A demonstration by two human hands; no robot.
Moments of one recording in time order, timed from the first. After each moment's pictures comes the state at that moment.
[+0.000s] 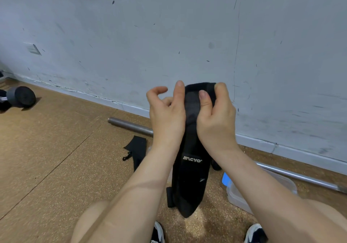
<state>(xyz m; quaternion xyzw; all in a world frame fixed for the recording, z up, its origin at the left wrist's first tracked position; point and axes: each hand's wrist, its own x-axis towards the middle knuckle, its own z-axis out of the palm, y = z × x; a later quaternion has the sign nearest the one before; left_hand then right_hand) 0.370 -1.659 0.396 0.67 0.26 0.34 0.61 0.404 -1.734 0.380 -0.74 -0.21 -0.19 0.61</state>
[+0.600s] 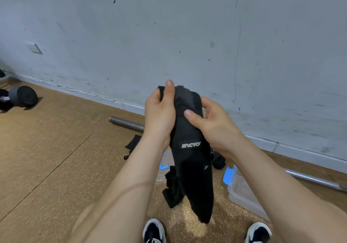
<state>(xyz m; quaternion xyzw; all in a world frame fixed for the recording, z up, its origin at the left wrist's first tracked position) 0.372 -1.633 0.394 0.63 0.23 0.28 0.69 0.414 -1.748 0.374 -0.65 -0.25 0.19 0.69</state>
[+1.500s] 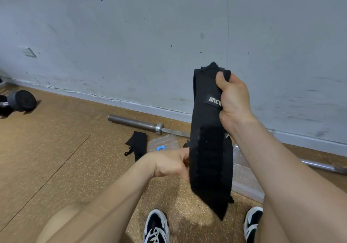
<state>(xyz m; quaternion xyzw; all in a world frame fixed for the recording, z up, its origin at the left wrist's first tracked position) 0.332 -1.646 0.338 0.80 0.01 -0.34 0.49 0.445 -1.769 0.391 -0.51 -0.02 0.09 0.86</state>
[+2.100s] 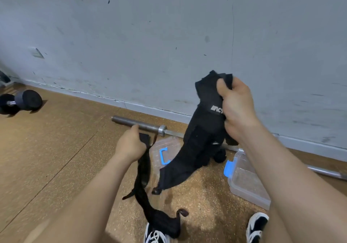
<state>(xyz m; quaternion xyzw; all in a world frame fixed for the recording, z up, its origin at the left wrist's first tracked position) 0.329 -1.552 0.311 0.91 0.33 0.01 0.25 0.442 -1.773 0.388 -0.59 -0.05 0.07 0.80</state>
